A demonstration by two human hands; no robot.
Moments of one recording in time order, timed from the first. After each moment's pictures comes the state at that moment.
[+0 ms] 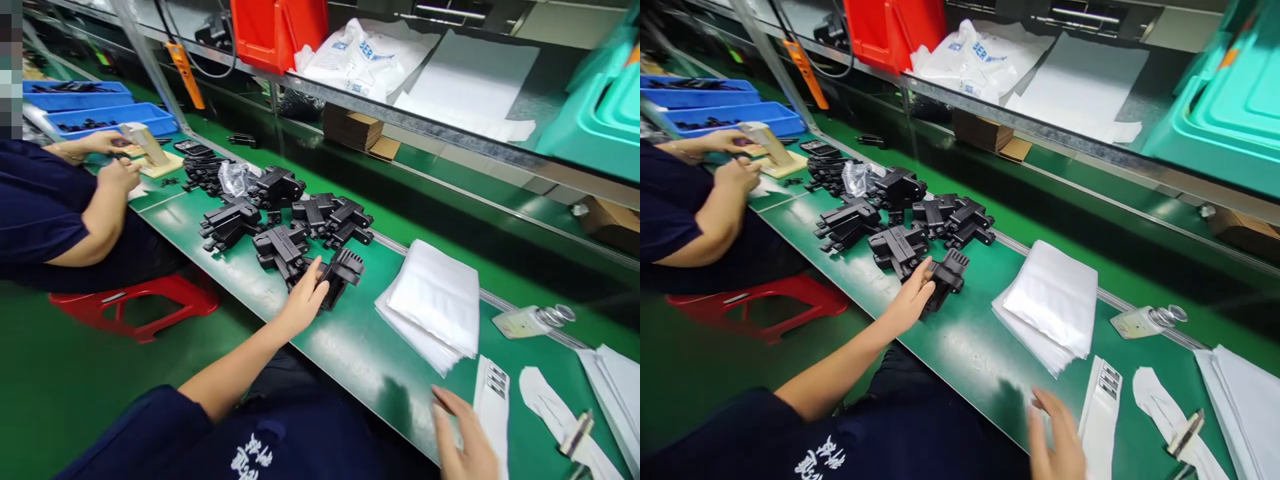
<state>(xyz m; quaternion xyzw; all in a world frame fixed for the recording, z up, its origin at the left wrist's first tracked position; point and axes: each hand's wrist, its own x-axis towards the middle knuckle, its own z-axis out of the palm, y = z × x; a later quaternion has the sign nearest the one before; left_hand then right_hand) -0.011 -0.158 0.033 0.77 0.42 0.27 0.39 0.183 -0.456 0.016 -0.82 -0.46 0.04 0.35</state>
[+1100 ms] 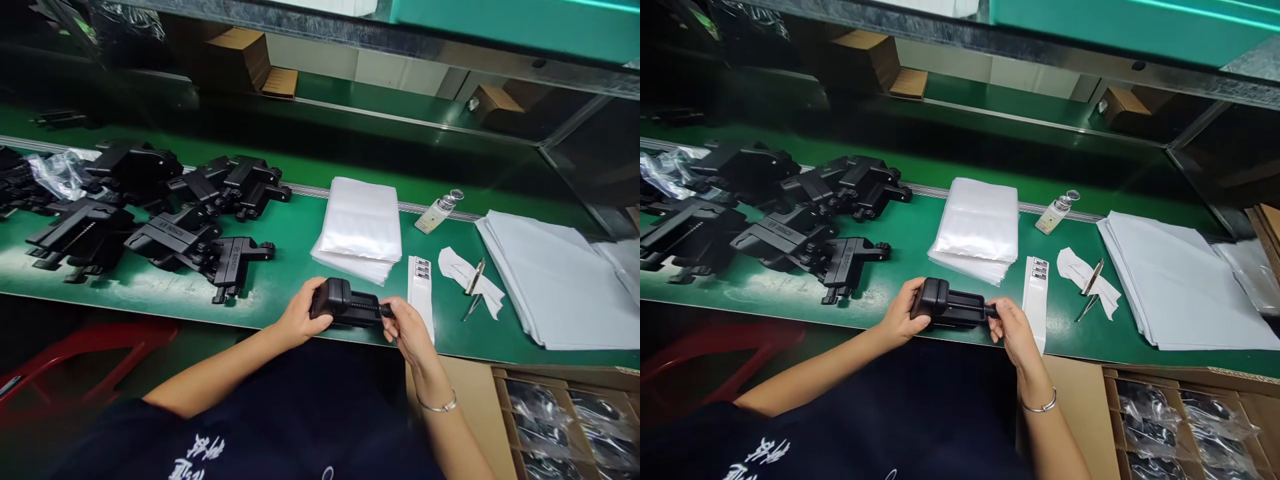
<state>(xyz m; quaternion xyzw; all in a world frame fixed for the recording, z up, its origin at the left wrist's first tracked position) 0.041 -0.262 -0.001 0.80 0.15 0.17 0.56 0.193 -0.458 0.003 -0.64 -0.12 0.40 0.64</state>
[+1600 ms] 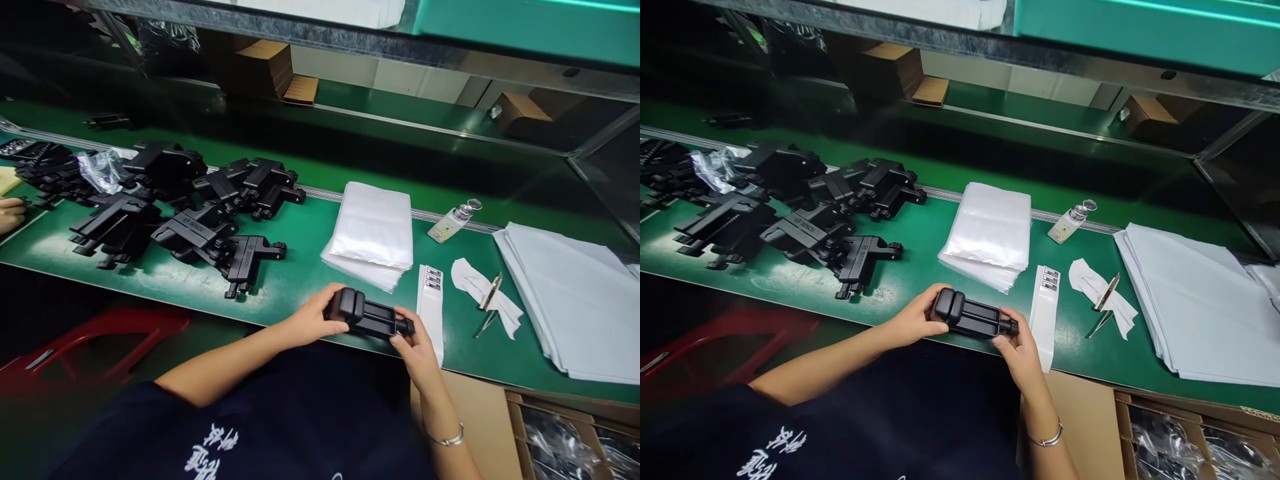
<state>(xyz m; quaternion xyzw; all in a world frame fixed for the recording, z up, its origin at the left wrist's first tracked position) 0.053 -0.262 0.007 0.75 0.11 0.08 0.64 0.193 -0.486 -0.016 -0.71 -0.32 0.23 0.58</state>
